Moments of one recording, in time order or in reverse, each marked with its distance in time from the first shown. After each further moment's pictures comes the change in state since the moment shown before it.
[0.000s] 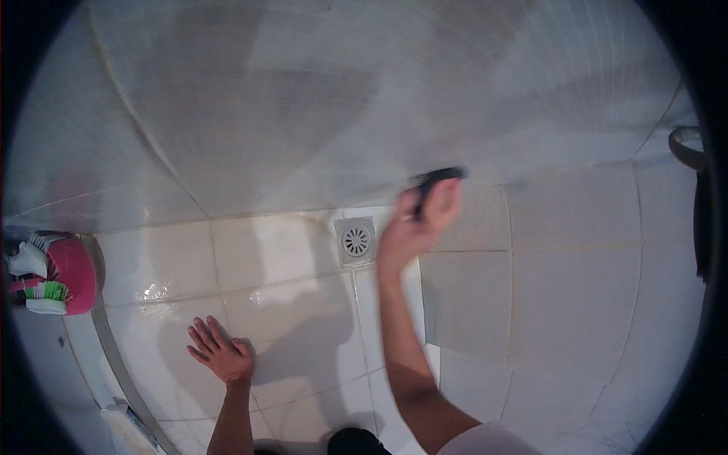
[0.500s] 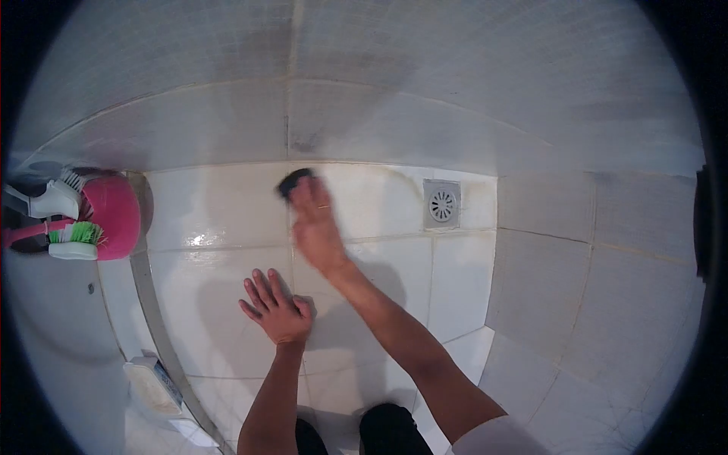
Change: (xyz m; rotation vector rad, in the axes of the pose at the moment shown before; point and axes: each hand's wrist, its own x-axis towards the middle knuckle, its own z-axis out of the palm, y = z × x) left_hand -0.001 -0.004 0.002 -0.050 -0.017 -0.017; right_hand -0.249 -0.053 0.062 0.210 -1.086 -0.225
